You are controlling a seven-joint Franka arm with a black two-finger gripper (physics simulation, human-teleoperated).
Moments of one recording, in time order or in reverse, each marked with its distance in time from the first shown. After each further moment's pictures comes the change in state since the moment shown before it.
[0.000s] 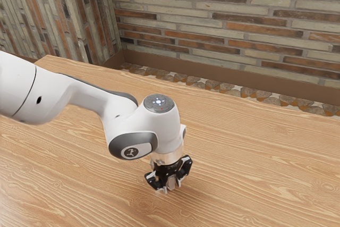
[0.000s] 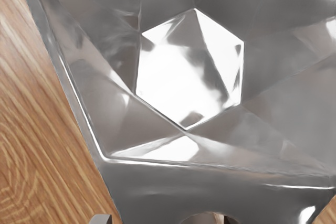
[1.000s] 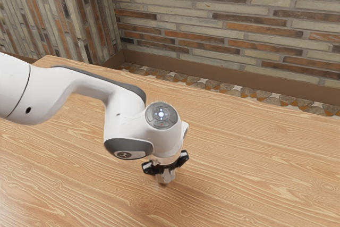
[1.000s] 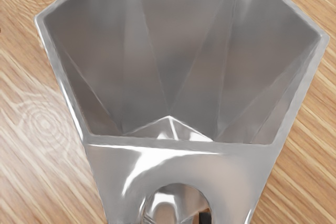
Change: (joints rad) arm -0.004 -0.043 0.000 -0.007 0.342 -0.031 -0.105
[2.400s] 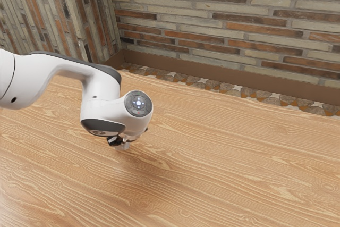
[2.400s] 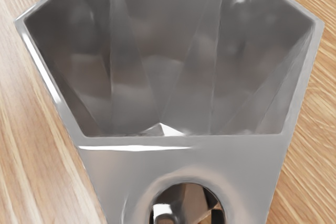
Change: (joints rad) arm 0.256 0.005 -0.002 0.008 0.333 -0.130 -0.178
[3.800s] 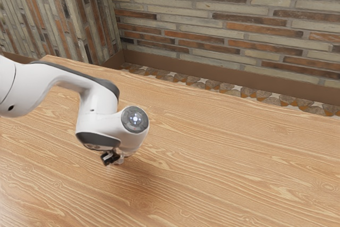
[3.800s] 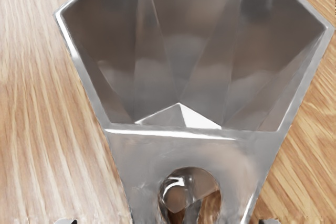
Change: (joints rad) arm 0.023 -0.020 -0.027 -0.103 0.004 0.014 -0.183
